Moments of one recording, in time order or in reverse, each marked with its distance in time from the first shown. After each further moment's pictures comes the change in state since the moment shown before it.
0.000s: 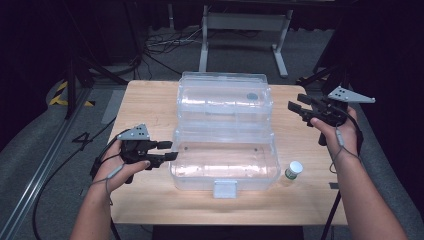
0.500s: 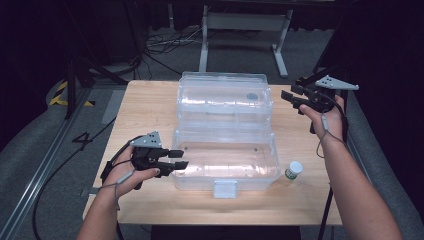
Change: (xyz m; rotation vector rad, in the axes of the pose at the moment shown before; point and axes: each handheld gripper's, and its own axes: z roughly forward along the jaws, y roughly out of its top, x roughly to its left) left arm -0.018 -0.003 0.022 0.032 -0.091 0.002; right arm -0.019 0.008 0.041 0.030 -0.070 0.018
